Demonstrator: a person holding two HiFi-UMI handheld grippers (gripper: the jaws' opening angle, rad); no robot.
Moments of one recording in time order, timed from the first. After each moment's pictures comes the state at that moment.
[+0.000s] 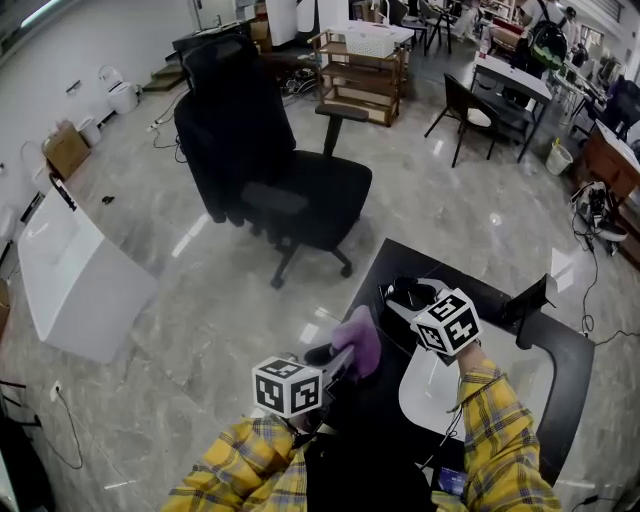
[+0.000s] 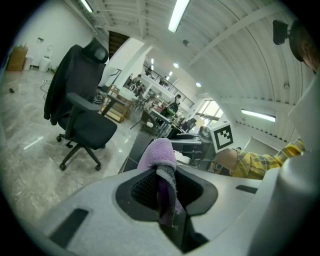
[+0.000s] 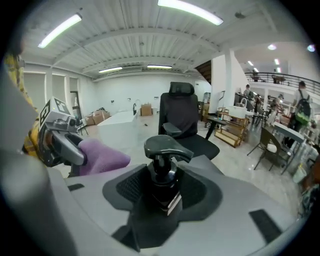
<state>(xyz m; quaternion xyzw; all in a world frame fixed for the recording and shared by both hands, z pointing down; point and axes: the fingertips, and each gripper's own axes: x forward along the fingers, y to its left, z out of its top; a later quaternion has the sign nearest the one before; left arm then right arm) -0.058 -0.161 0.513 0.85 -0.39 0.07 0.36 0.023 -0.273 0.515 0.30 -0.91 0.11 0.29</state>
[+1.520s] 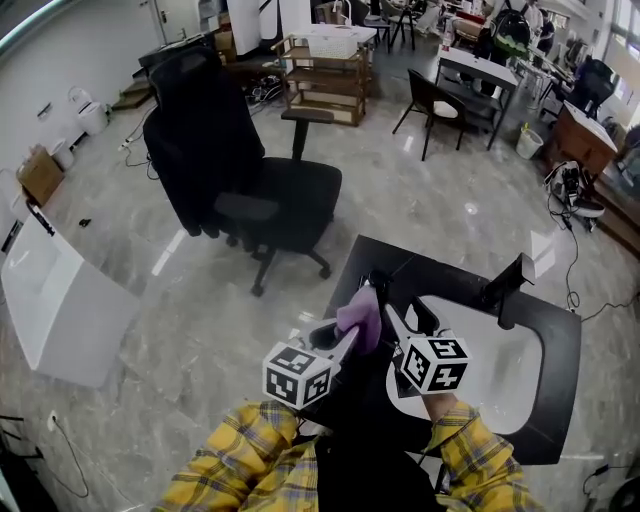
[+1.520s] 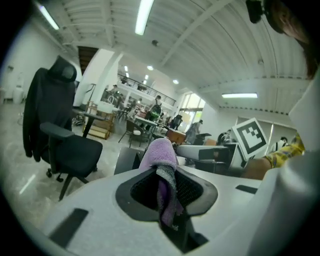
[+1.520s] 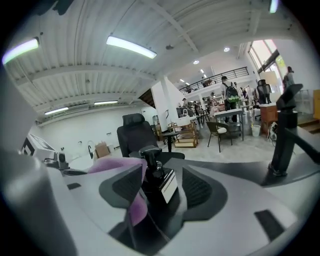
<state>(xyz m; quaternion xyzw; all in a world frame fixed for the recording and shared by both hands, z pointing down) -0.015 -0.186 0.488 0.90 -0.35 0.10 0.23 0.082 -0.225 0.480 0.56 -0.80 0.21 0.07</state>
